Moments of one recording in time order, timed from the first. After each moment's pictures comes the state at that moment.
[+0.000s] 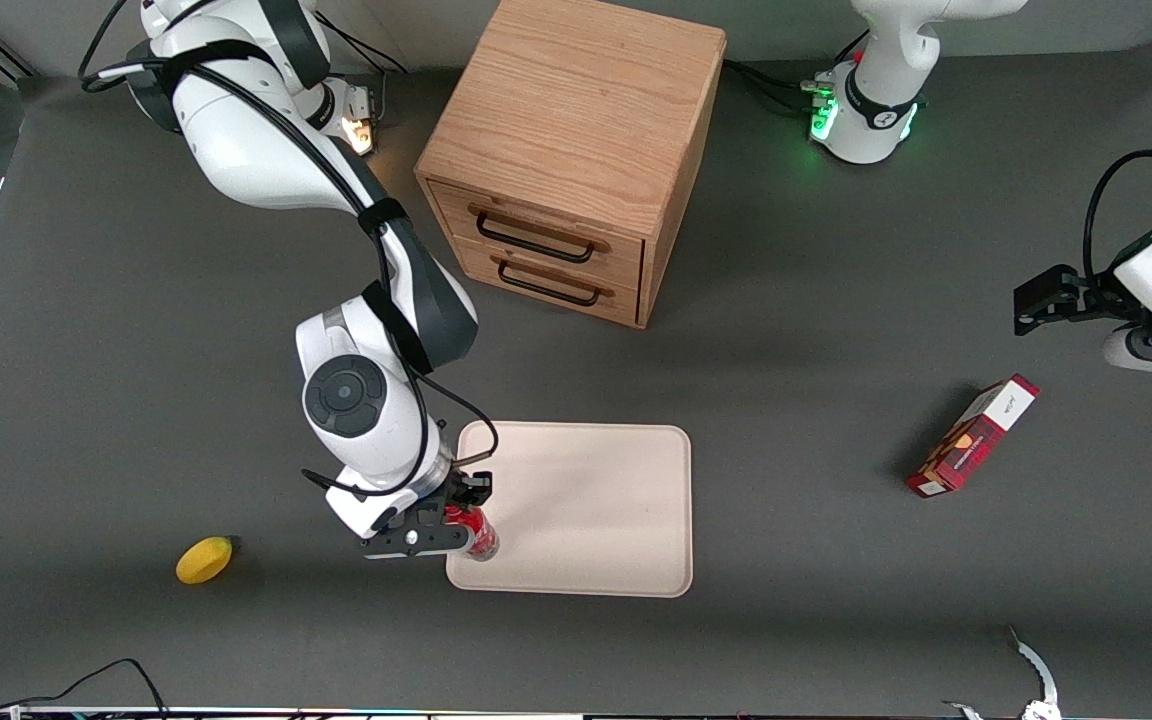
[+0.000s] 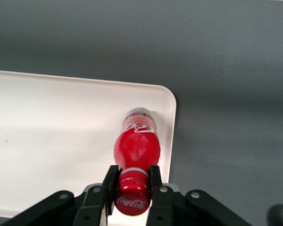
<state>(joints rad) 0.46 0.89 -0.02 -0.98 -0.03 1.99 0.42</state>
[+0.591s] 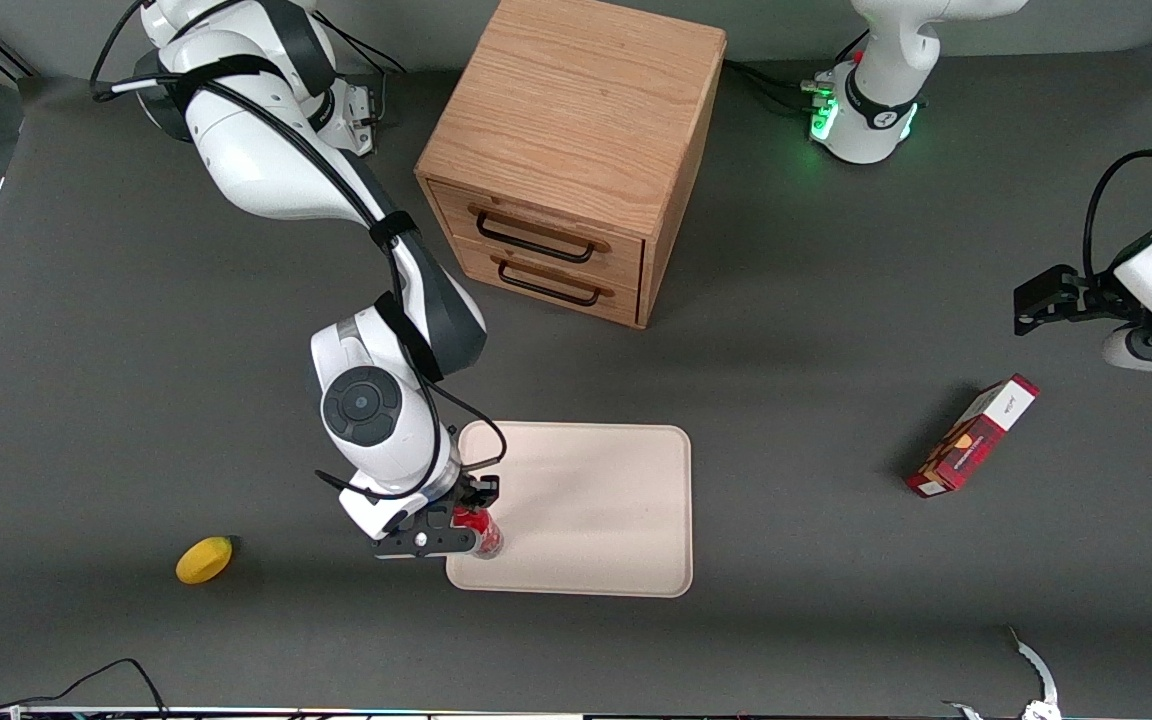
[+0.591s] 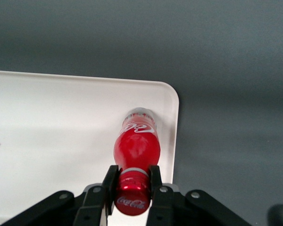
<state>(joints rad) 0.46 0.91 -0.02 -0.98 -0.03 2.00 0.44</state>
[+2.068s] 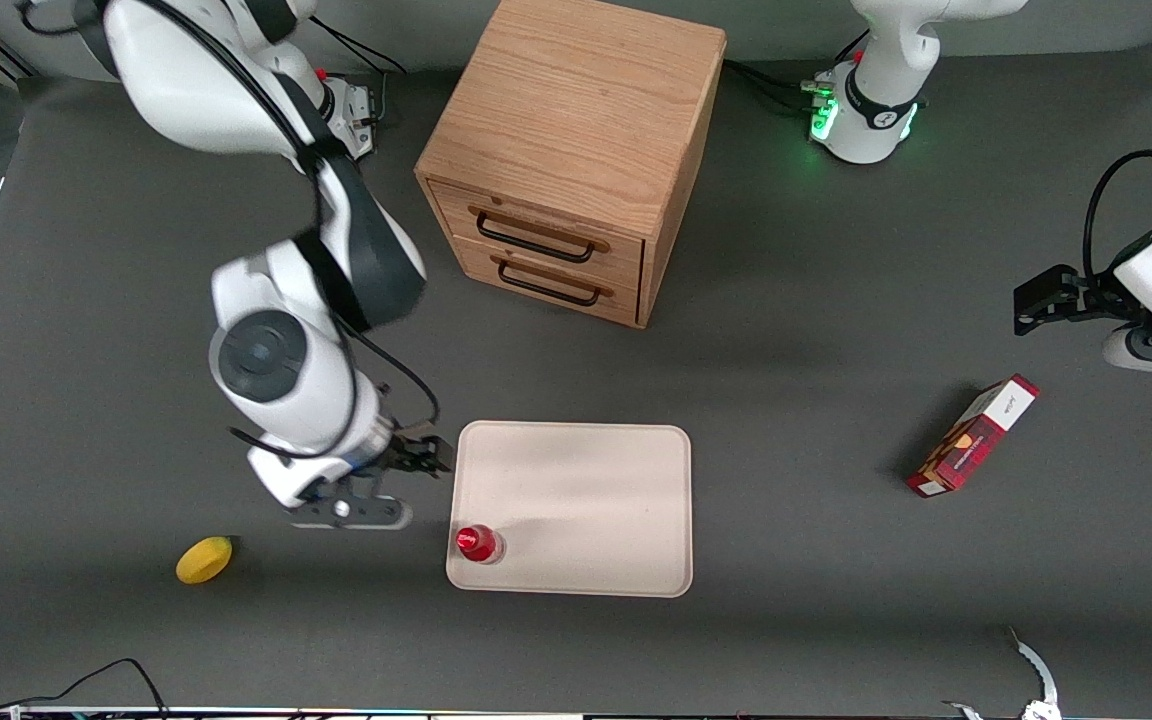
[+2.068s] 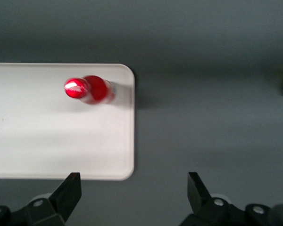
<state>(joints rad) 0.41 0.57 -0.03 -1.20 -0.03 1.81 0.44</state>
